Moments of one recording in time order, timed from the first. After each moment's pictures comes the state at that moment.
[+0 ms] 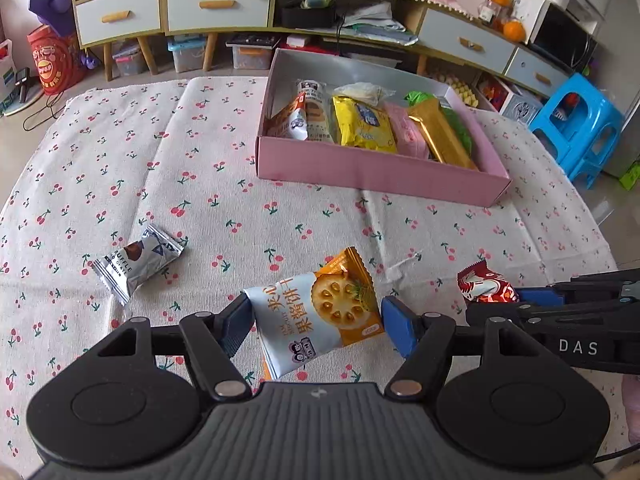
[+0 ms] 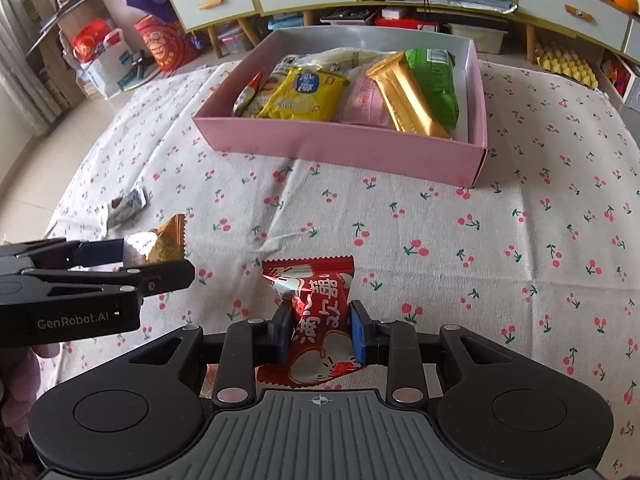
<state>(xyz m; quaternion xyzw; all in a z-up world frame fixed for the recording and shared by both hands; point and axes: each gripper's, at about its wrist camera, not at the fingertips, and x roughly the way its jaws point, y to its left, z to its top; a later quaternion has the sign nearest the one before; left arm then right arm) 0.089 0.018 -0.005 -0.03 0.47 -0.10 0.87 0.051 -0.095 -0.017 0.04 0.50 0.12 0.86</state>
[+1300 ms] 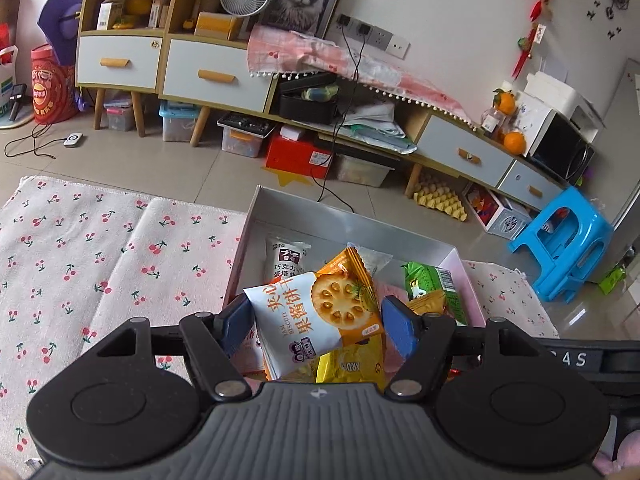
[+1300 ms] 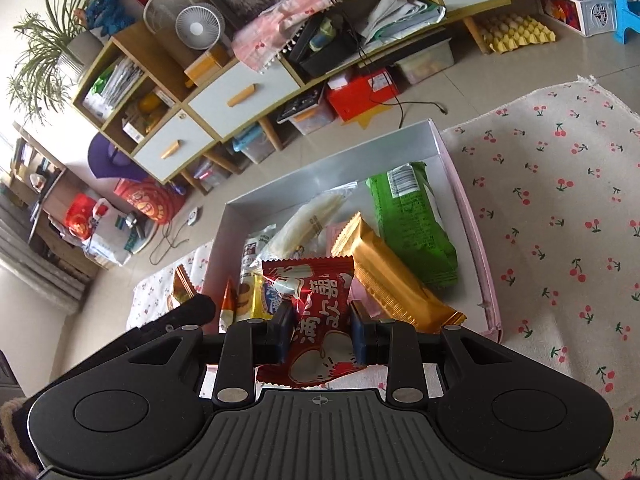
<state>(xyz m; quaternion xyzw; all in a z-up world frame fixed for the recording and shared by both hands) 0.192 0.012 0.010 -0.13 0.36 -0.10 0.92 0.161 -0.139 -0.006 0.26 0.42 0.07 0.87</state>
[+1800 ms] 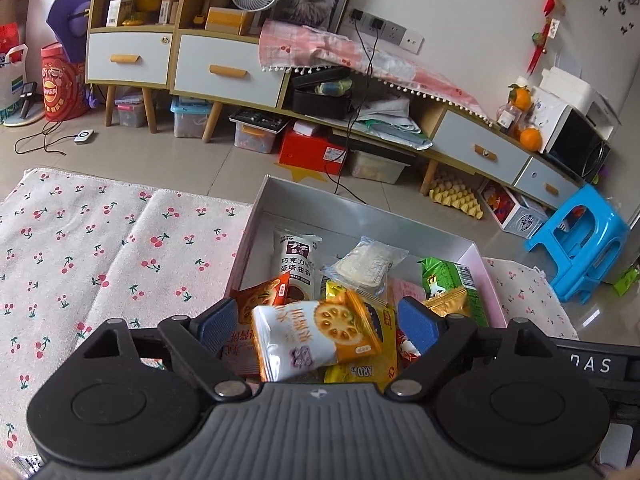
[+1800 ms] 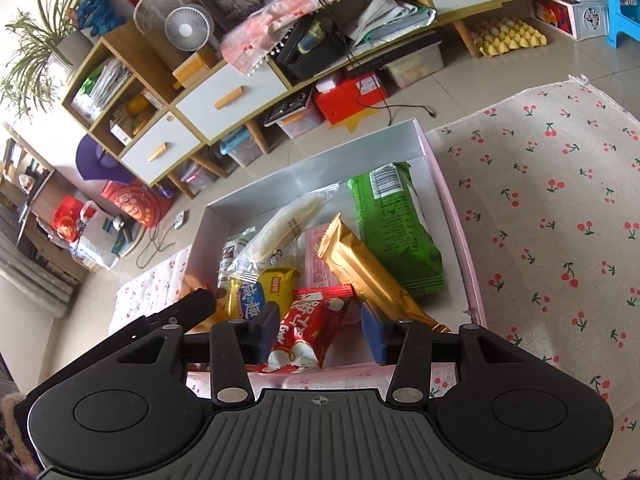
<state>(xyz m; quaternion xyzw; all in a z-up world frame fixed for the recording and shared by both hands) 0.192 0.009 0.002 -0.12 0.37 -0.08 0.92 0.161 -0.145 -0.013 0.26 0.41 0.06 0.87</state>
